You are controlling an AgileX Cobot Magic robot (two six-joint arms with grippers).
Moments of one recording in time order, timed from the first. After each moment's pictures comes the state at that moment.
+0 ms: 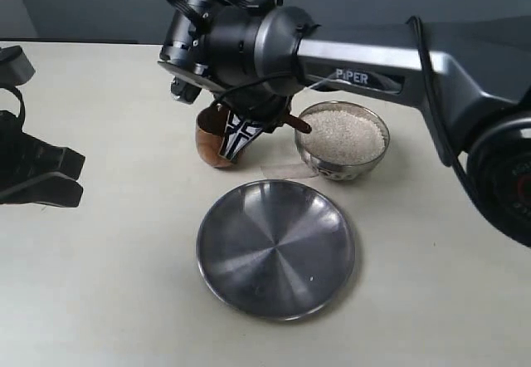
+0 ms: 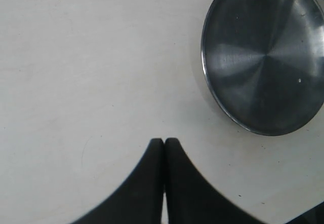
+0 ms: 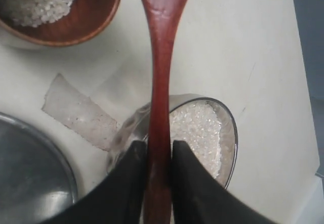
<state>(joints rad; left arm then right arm) 0.03 1.21 -0.74 -0.53 0.89 0.35 0.88 2.21 -1.79 -0.68 1.22 0.15</state>
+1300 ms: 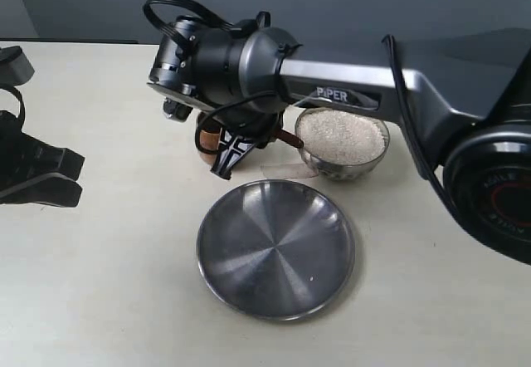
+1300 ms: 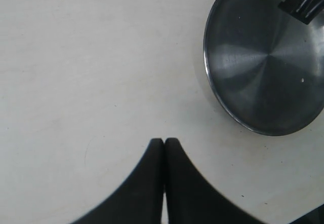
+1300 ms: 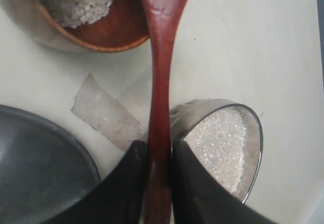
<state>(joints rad) 0.03 1.21 -0.74 -0.52 0.89 0.35 0.90 2.24 -1.79 -0.66 1.22 0.15</state>
